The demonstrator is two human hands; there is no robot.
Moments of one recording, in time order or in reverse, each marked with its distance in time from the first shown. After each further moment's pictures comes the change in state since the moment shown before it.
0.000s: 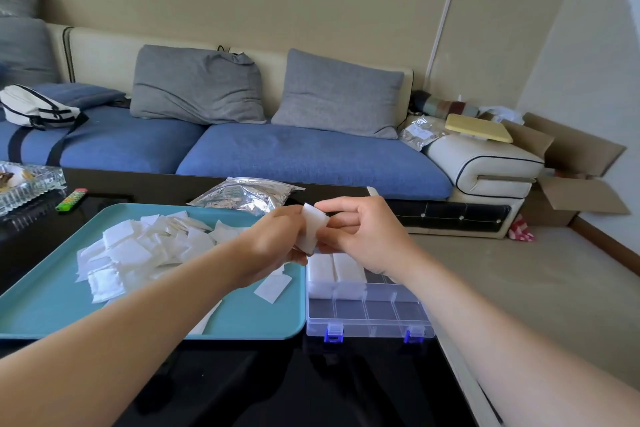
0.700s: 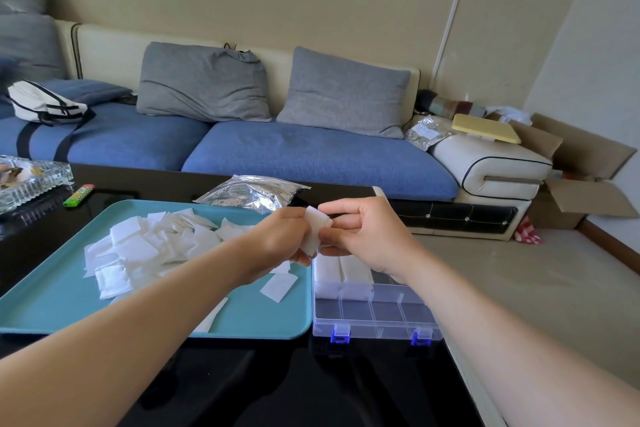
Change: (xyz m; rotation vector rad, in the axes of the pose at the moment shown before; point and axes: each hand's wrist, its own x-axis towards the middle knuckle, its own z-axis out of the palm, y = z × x) left_hand 0.006 -0.007 -0.007 0.095 0.004 0.026; right_hand 0.013 0.011 0.008 0.080 -0.021 0.069
